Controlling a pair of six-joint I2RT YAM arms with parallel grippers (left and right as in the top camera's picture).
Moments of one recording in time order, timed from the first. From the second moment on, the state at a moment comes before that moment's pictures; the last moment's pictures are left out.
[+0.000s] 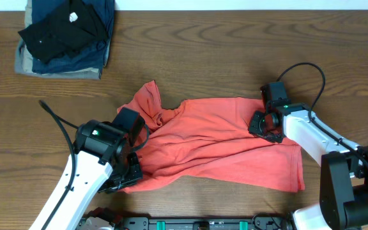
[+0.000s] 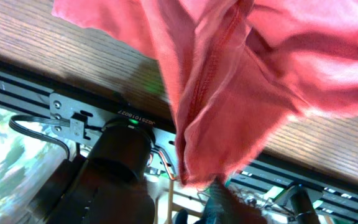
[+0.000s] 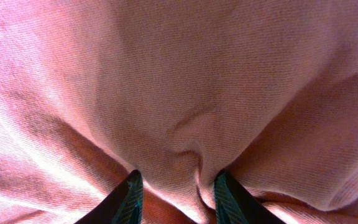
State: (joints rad) left arm -0.41 1.18 1.04 -1.61 0.02 -0.74; right arm 0.20 1.67 0.85 -0.56 -0.05 0.62
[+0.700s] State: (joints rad) left arm -0.41 1.18 1.04 -1.49 0.03 -0.74; right arm 0.20 1.69 0.84 -0.42 -0.07 0.62
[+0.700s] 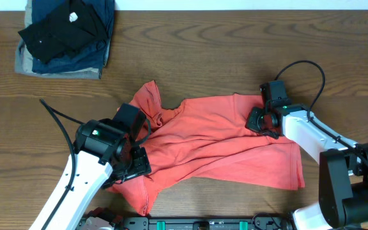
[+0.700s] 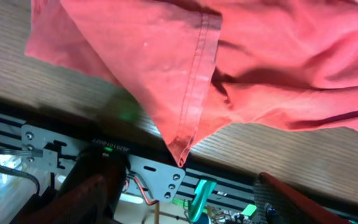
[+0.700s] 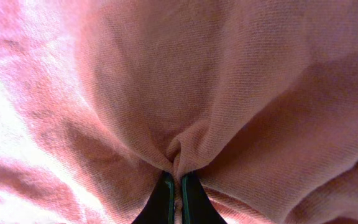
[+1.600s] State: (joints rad) left arm -0.41 1.34 1.04 -0.94 0.03 -0.62; right arm -0.15 1.86 1.20 -0.37 -0.06 0.48
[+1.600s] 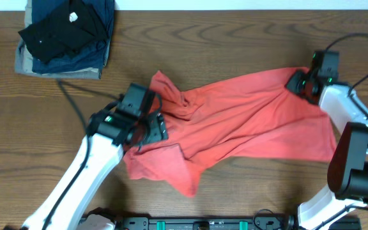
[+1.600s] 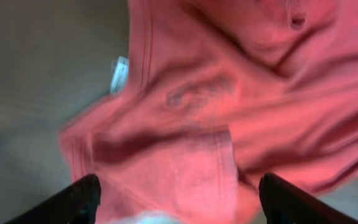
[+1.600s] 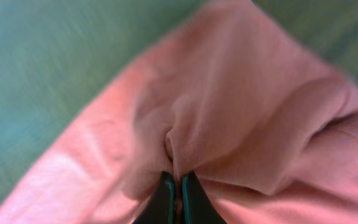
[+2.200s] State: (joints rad) left arm -0.41 1.80 1.04 -0.44 0.04 -0.47; right arm -0.22 2.05 1.66 -0.93 -0.04 0.38
